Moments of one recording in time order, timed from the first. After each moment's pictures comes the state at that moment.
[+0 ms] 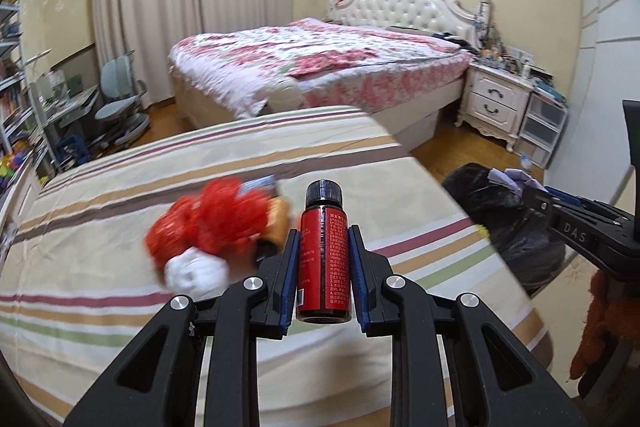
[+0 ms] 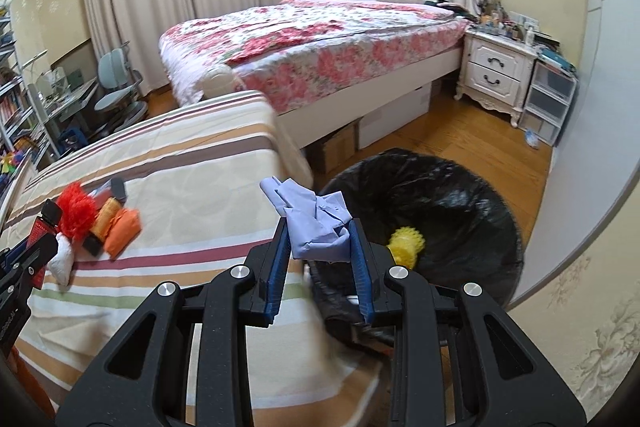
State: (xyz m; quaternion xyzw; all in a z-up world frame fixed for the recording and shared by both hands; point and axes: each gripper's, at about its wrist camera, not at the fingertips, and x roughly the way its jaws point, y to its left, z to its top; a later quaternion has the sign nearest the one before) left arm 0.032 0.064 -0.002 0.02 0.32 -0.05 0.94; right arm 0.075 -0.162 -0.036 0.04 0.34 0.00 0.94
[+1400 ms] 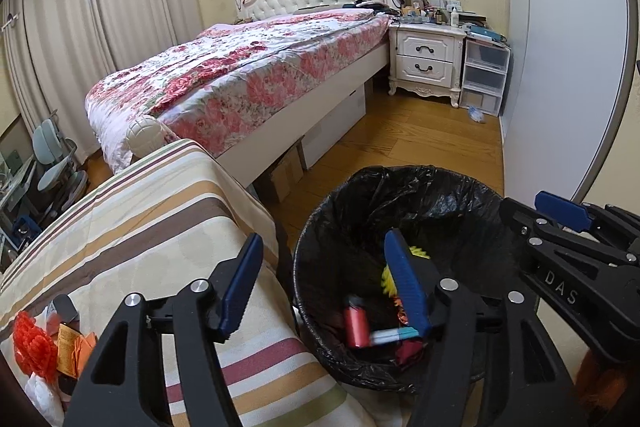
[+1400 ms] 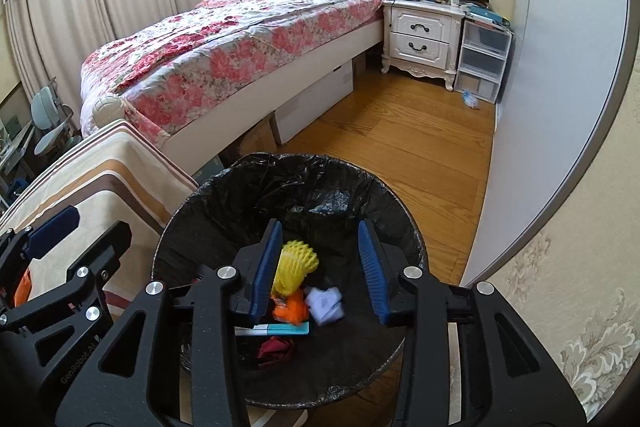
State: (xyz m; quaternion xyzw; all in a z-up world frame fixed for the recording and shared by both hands) left arm 0.125 -0.118 -0.040 0.12 0.33 -0.15 0.92; right arm 0.120 -0.278 -0.070 0.08 0.36 -0.11 0.92
